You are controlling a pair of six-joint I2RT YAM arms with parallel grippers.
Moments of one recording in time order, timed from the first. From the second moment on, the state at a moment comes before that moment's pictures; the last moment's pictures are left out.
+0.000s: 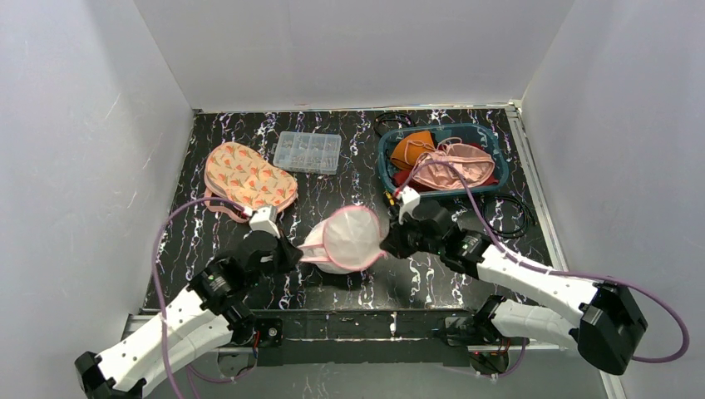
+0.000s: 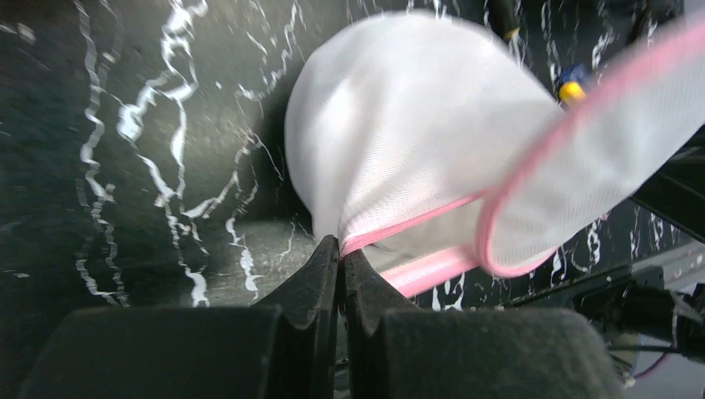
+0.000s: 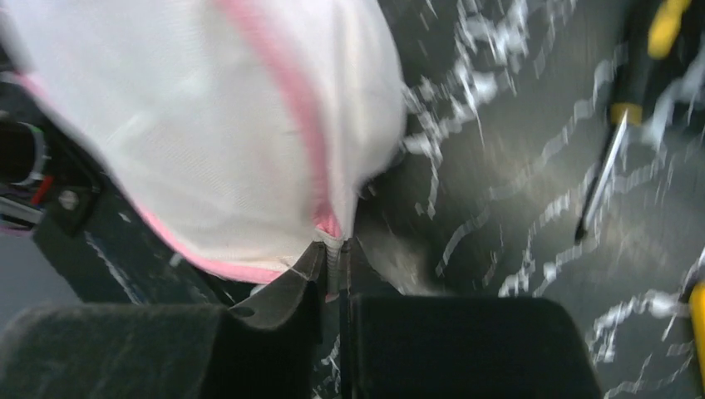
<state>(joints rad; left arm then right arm) -0.79 0.53 0.54 -0.63 -0.29 -0.76 0.89 1.05 0.69 -0.18 -0.11 0.35</state>
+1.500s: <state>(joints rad) -0.79 0.56 0.44 -0.46 -0.14 -0.87 1.50 1.65 1.15 -0.30 0.86 0.14</state>
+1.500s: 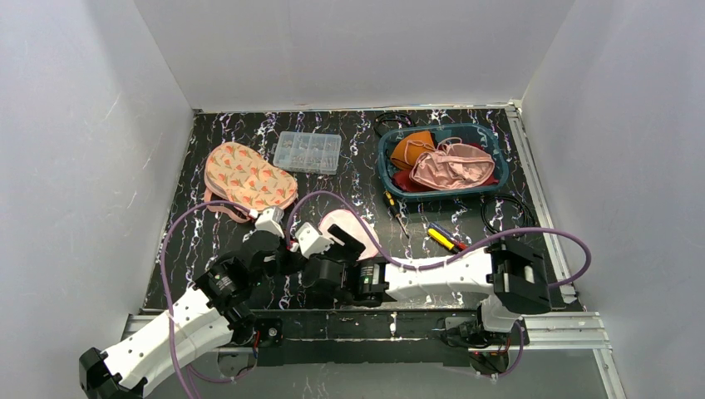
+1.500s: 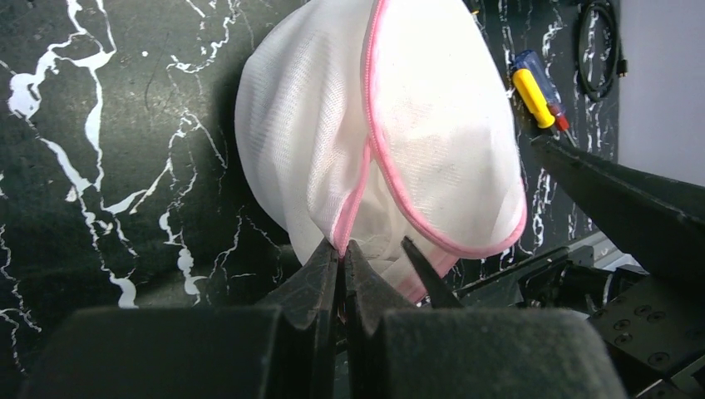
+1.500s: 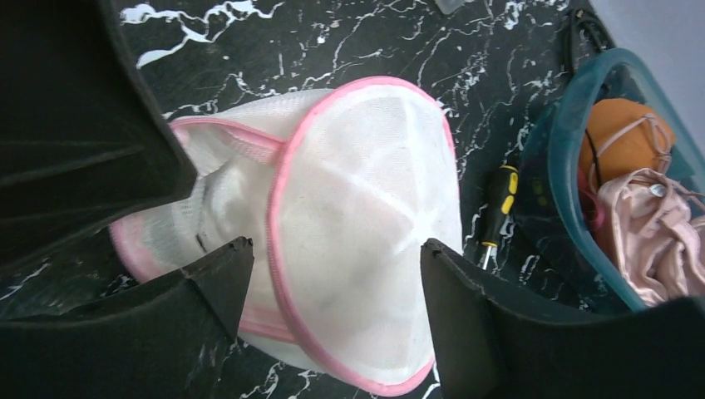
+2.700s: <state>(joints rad) -0.78 0.53 0.43 -0.49 -0.17 -0.89 1.27 0.79 0.58 -0.25 0.76 0.61</state>
